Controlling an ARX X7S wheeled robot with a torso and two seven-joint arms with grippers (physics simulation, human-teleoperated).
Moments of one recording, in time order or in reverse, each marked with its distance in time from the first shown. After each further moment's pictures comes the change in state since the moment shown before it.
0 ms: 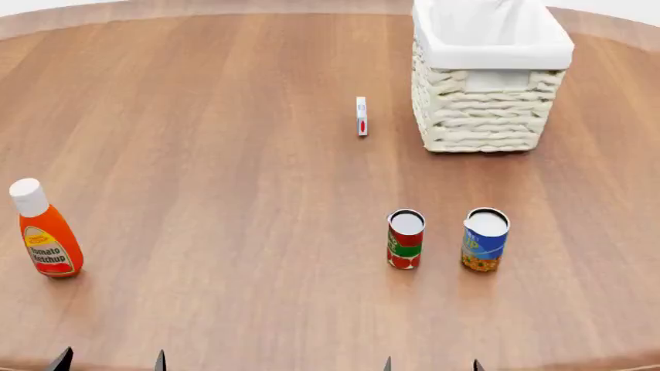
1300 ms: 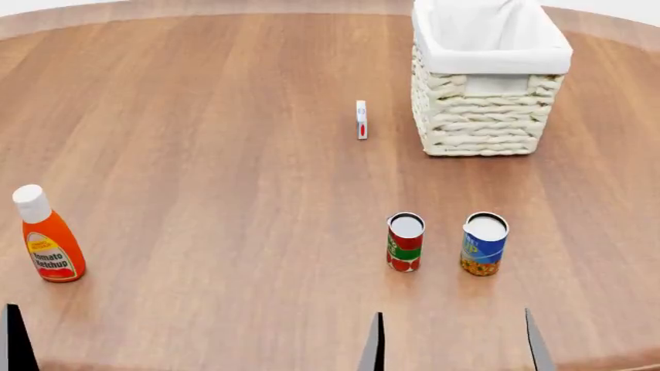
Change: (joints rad) left arm 0.275 -0.168 0.050 0.696 -0.079 0.201 -0.131; right arm -0.226 0.173 -0.171 -0.661 -0.264 -0.148 0.244
